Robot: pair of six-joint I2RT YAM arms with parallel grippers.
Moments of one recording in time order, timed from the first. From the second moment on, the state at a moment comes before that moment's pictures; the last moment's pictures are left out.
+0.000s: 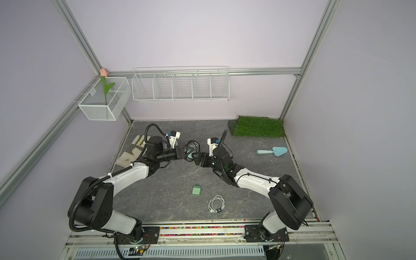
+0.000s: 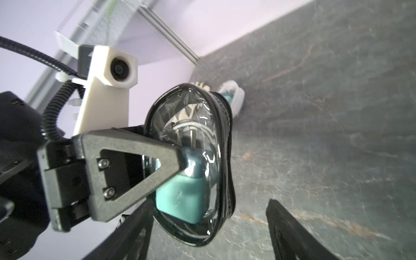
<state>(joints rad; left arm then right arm) -0.40 1.48 0.83 0.33 0.77 -0.67 0.75 1.49 0.81 0.40 -0.17 0.78</state>
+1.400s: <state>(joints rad) -0.48 1.27 0.78 0.52 0.91 -0.71 0.71 1.41 0.86 0.71 -0.41 0.91</state>
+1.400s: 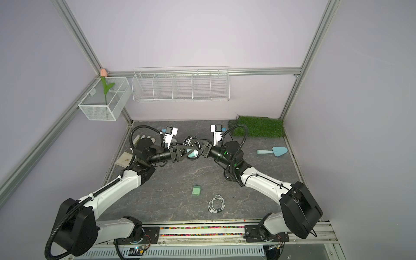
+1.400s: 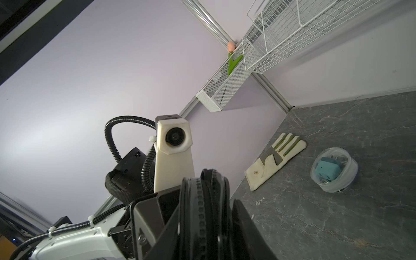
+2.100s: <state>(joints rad) -0.48 1.25 0.76 0.54 0.87 -0.73 0.74 1.41 0.97 0.42 -0.29 0.77</state>
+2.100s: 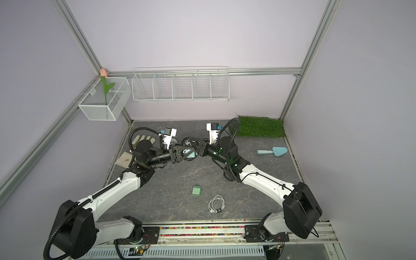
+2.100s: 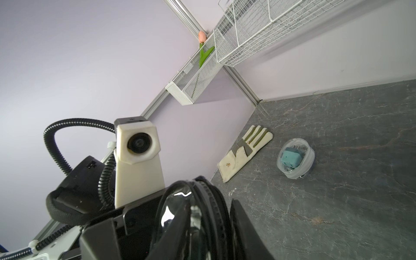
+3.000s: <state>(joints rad) -0.45 1.23 0.76 0.41 0.68 -0.73 0.75 1.31 1.00 0.15 -0.18 0.60</state>
